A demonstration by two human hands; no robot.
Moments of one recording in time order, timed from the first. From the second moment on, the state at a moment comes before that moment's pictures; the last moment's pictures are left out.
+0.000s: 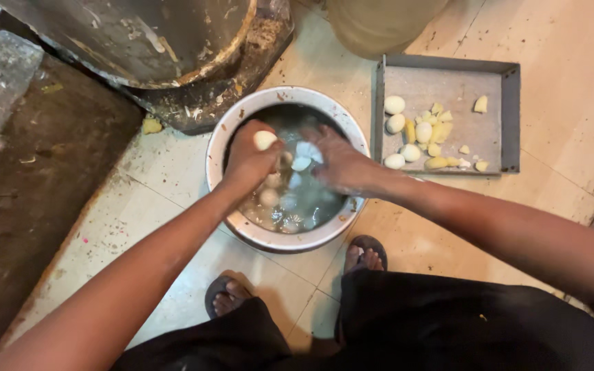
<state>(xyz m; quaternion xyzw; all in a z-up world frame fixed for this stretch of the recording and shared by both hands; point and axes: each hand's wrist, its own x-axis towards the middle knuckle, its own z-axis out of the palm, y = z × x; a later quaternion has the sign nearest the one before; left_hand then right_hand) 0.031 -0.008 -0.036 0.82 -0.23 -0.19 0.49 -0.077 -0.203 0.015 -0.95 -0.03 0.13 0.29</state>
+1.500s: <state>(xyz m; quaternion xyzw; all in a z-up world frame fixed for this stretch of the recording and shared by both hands) 0.002 -0.005 0.008 0.79 -0.50 -0.36 -0.06 -0.118 -0.464 -0.056 -0.70 0.45 0.15 0.54</state>
